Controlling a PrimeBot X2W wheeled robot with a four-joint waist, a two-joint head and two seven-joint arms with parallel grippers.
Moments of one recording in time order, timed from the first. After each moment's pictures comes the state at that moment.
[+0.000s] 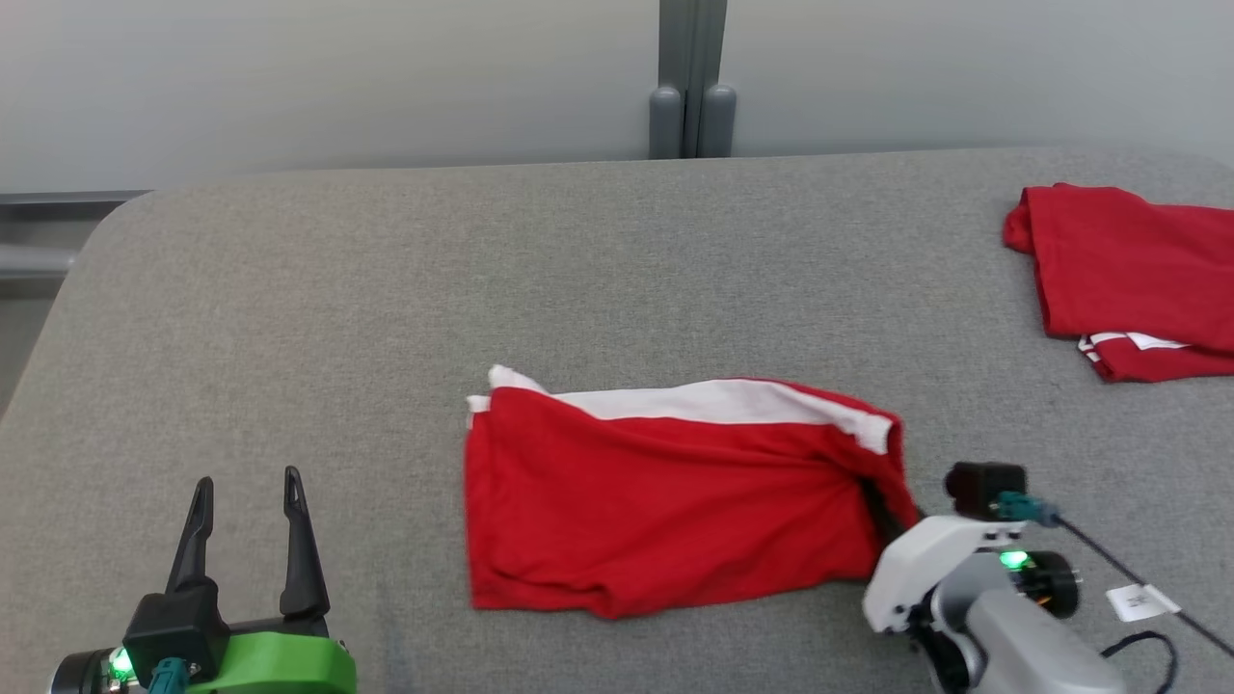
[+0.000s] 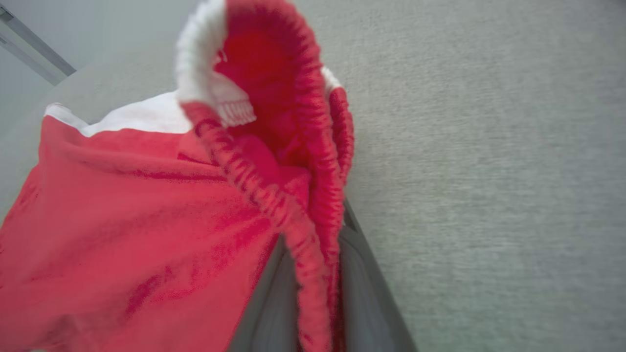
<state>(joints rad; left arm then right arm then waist) 0.04 0.05 0.05 0.11 -0.10 0.00 -0.26 -0.41 -0.10 0.40 0.95 0.57 0.13 -0.26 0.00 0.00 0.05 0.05</state>
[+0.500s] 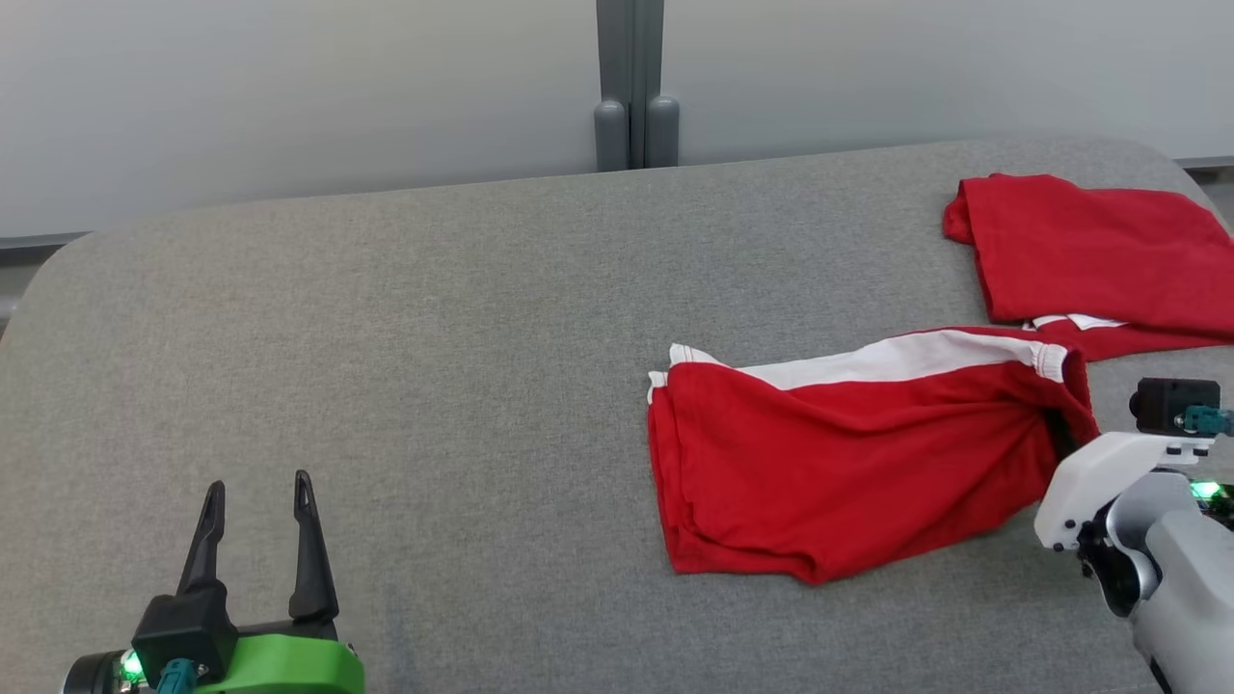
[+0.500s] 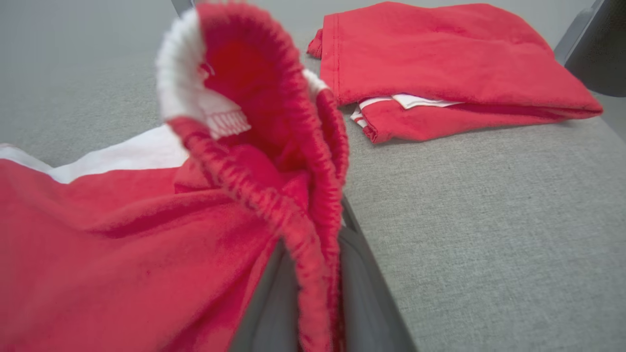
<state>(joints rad) 0.05 0.05 0.03 0.12 -0.11 0.00 -0.26 -0.50 -0.39 0.36 0.96 0.64 0.13 -0.17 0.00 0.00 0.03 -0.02</state>
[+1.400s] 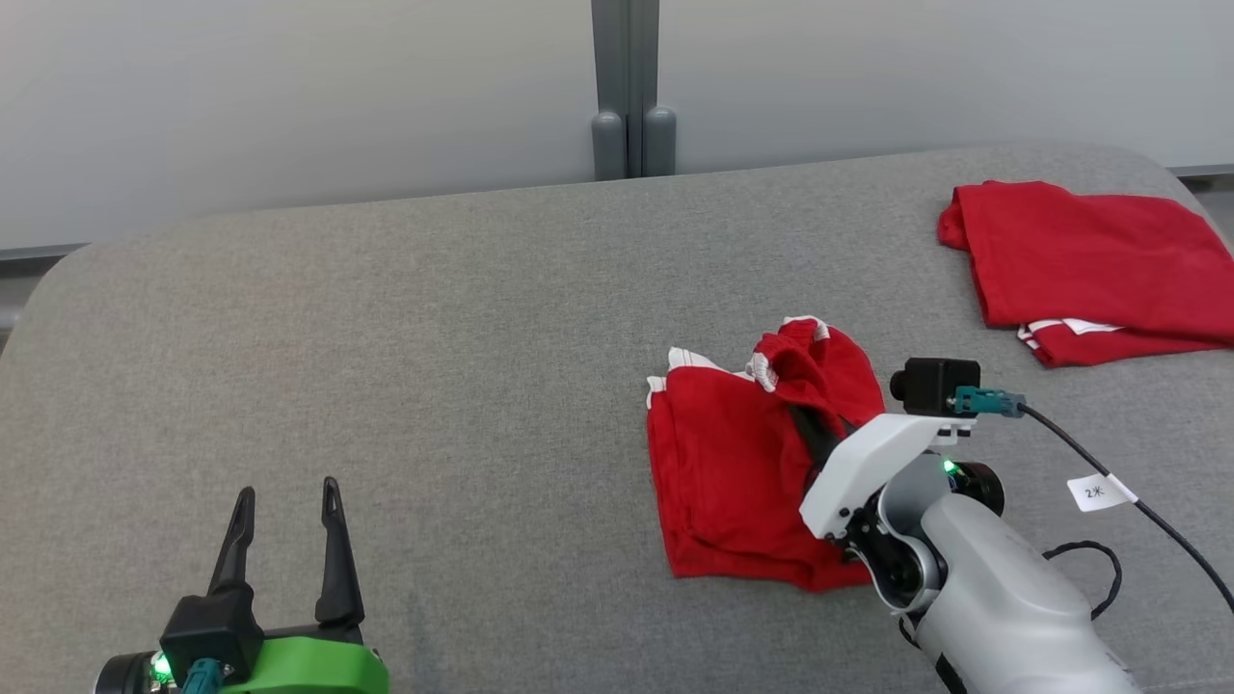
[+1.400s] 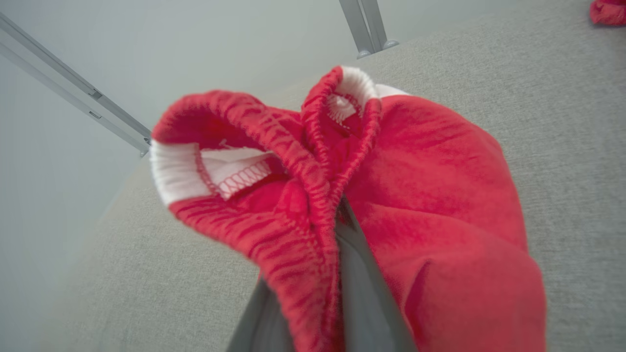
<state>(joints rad) 0.05 0.05 -0.01 0.14 -0.14 0.02 -0.26 -0.50 -0.11 0.45 0.73 0.77 0.13 -0.05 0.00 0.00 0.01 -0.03</state>
